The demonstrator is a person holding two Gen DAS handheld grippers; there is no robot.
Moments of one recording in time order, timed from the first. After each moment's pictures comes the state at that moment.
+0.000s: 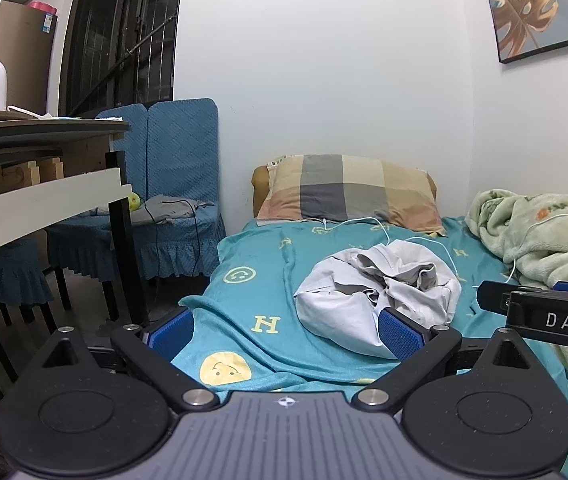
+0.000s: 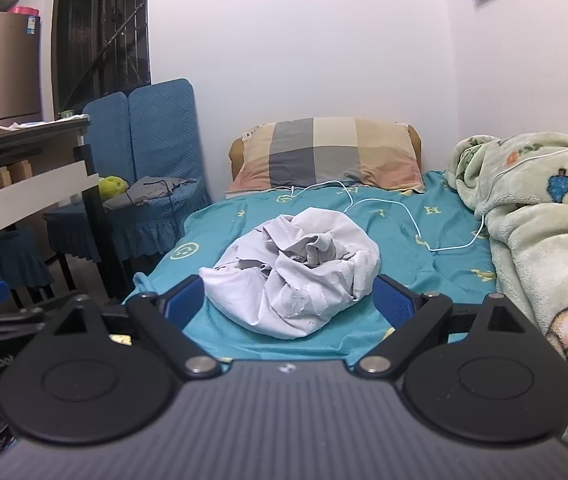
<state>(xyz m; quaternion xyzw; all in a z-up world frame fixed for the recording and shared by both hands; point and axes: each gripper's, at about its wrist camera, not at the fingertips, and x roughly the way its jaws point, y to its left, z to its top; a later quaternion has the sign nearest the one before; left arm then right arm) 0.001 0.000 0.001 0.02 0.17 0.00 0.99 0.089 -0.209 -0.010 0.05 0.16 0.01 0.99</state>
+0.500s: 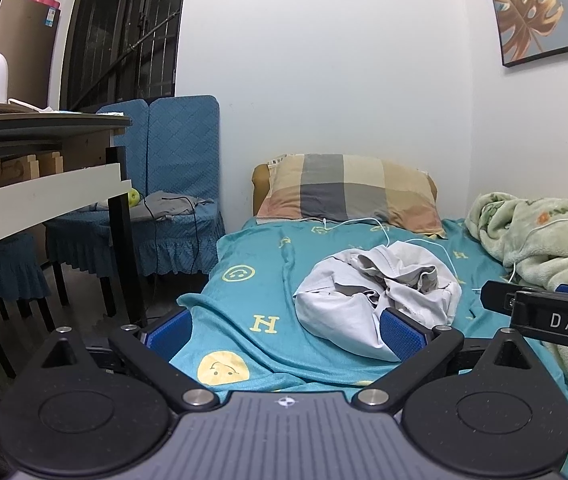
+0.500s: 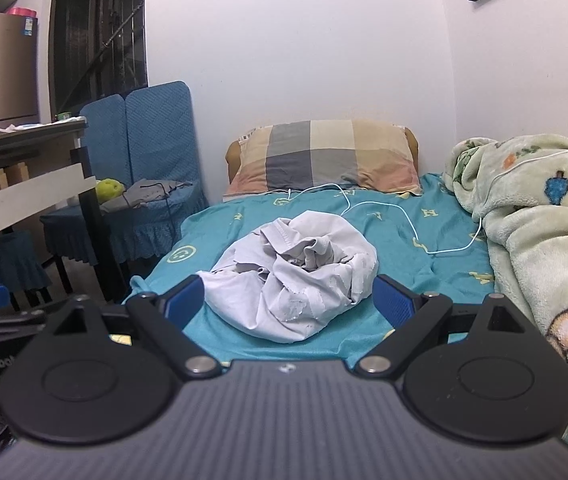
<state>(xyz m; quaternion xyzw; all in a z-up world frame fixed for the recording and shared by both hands) 0.007 0.005 -0.004 0.00 0.17 0.00 0.99 0.091 -0.209 -0.009 0.06 0.15 0.01 0.99</state>
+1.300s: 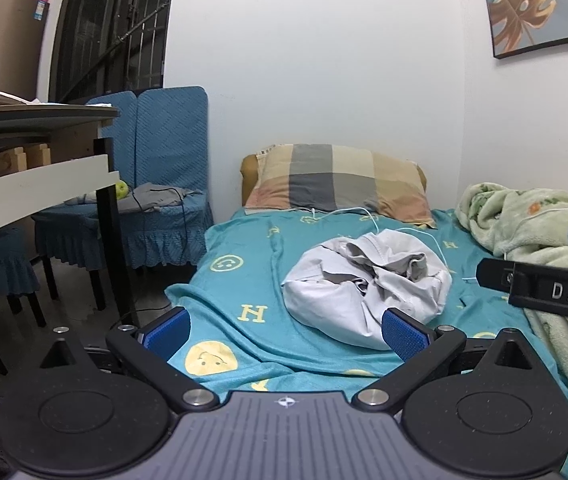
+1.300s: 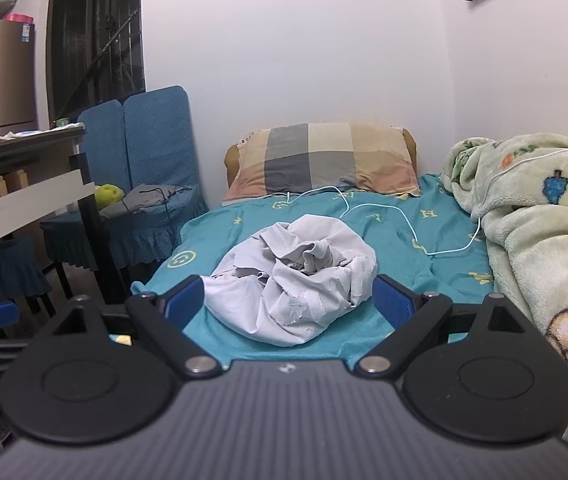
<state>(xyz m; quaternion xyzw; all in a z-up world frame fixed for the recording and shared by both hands) 0.009 0.002 -0.010 0.01 0.18 -0.02 0.98 0.091 -0.210 -0.007 0.07 0.15 0.00 0.99</state>
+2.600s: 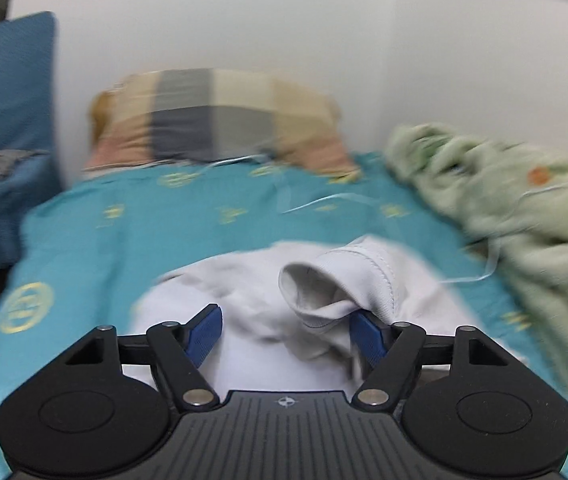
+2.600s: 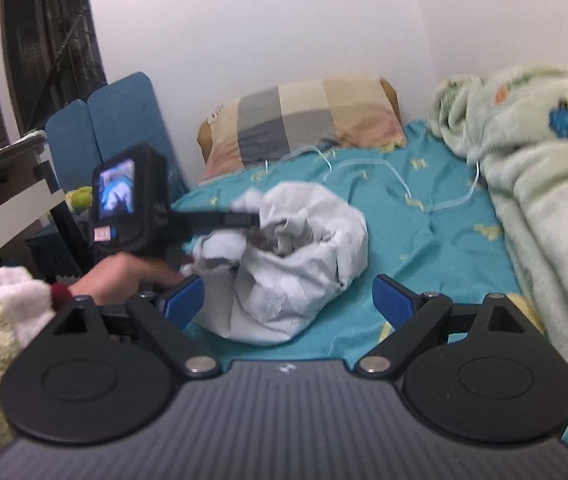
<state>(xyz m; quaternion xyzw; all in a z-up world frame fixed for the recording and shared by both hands) 0.385 -0.088 -0.085 0.00 0.27 -0.24 0.93 0.161 -0.246 -0.036 0.15 0.21 -0.01 0.96</state>
